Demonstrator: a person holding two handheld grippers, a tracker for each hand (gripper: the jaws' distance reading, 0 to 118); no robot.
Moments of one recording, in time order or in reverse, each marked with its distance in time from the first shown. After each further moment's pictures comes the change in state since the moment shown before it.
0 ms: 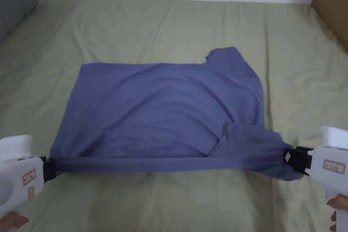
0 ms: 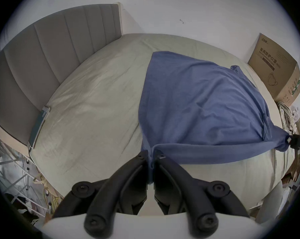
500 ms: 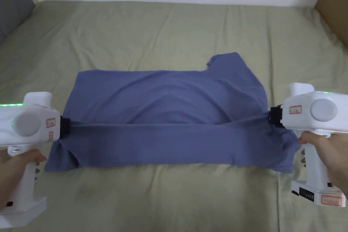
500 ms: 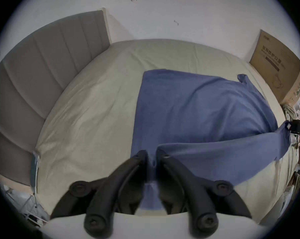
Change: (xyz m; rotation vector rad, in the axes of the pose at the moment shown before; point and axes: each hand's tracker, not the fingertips) left arm 0.020 0.114 -0.102 -0.020 0.006 -0.089; right arm -0.023 0.112 -0.119 -0.048 -0.080 0.125
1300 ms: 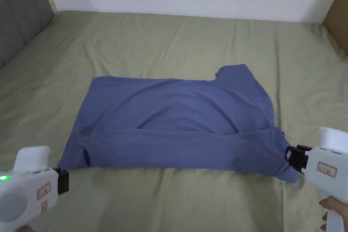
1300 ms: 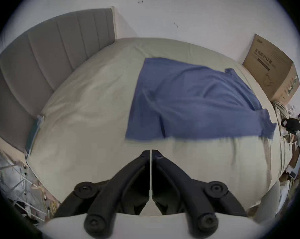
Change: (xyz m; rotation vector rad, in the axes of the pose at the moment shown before) left arm 0.001 -0.133 0.096 0.012 -0.064 0.080; right arm -0.005 -0.110 0.095 0.145 0.117 -0.103
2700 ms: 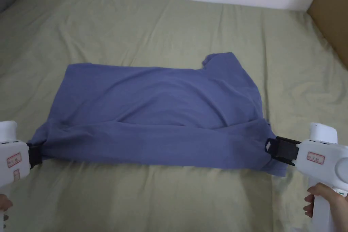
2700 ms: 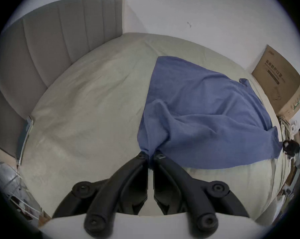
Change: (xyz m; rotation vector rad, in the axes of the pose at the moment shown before) left arm -0.030 0.064 -0.071 0.014 0.027 0.061; right arm 0.039 0.026 -0.065 -0.055 -0.117 -0.076
